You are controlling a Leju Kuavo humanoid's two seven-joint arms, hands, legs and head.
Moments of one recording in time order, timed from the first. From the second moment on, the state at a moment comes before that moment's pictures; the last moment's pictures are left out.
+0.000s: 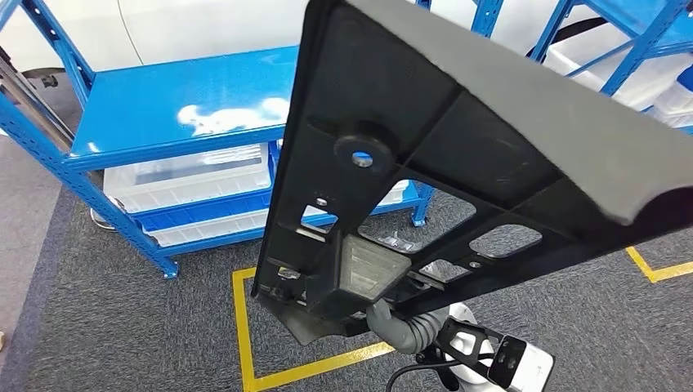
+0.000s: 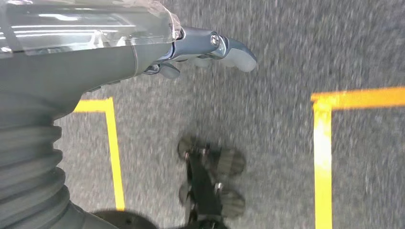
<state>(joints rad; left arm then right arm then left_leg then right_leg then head) -0.08 -0.02 0.87 -0.22 -0.53 0.02 -0.33 -0.17 0.02 0.47 -1.81 -0.05 0.44 -0.67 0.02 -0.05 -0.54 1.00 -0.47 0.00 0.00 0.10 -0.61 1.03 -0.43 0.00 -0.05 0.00</state>
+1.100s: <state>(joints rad) -0.08 -0.05 0.87 -0.21 -0.62 0.07 -0.35 -0.24 0.00 0.51 -1.88 -0.07 0.36 -0.67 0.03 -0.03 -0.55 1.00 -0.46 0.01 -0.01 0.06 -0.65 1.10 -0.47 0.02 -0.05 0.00</state>
